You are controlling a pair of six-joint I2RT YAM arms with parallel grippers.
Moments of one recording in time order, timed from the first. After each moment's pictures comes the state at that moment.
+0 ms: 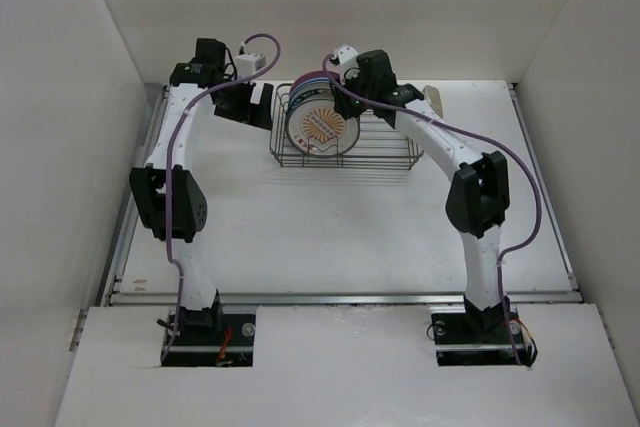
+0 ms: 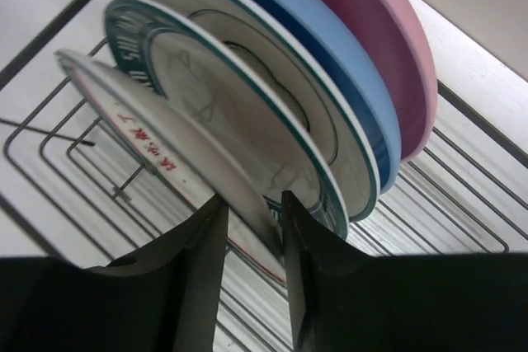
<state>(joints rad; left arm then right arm) -0.08 1.95 2.01 -1.08 0.43 0.26 0.49 2.12 2.01 -0.45 -0.16 -0.14</state>
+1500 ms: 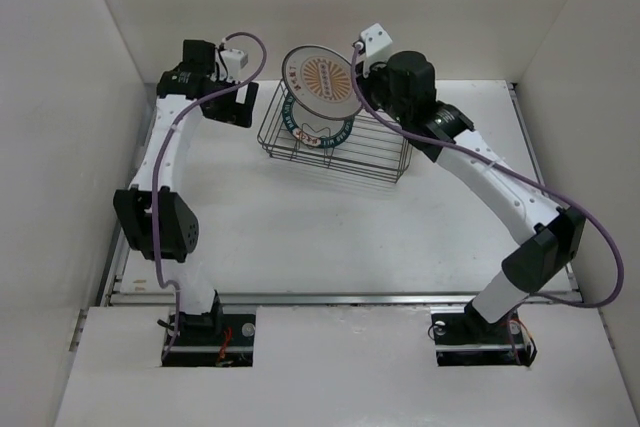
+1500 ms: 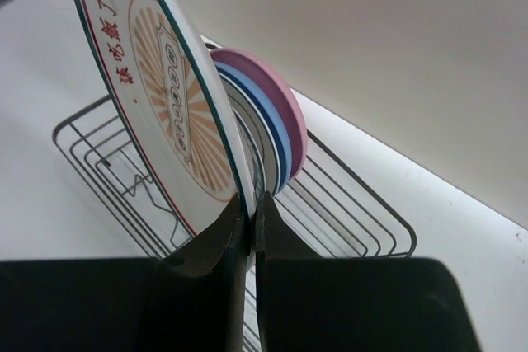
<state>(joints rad) -0.08 1.83 1.89 -0.96 0.14 0.19 0.61 1.63 1.70 -0.28 0.16 -0.18</state>
